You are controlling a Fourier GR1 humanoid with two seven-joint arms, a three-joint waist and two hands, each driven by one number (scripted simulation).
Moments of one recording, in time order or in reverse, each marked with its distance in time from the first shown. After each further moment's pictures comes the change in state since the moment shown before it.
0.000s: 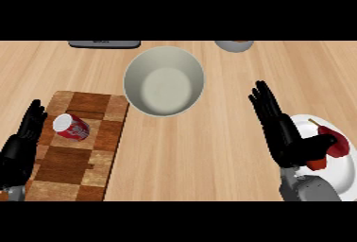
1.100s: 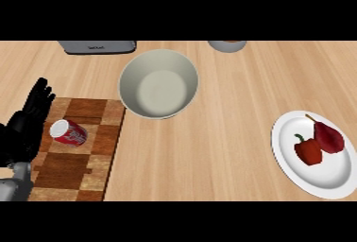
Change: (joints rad) left arm -0.142 -0.024 0.013 -0.047 0.002 0.004 0.206; right arm 0.551 -0.575 -0.487 0.003 0.291 0.130 -0.407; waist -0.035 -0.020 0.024
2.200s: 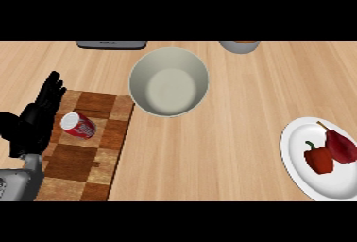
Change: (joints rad) left arm -0.060 -0.061 0.011 0.020 -0.065 -0.051 0.021; right arm -0.380 -0.240 0.179 0.018 0.144 0.439 0.519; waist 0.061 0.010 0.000
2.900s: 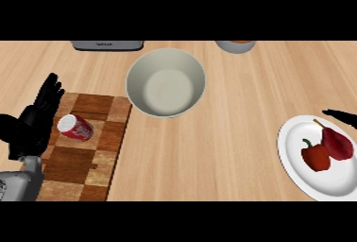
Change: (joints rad) left arm 0.015 -0.030 0.035 -0.006 -0.032 -0.020 0.004; right arm -0.219 0.151 0.231 0.206 0.227 0.200 0.064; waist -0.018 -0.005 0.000
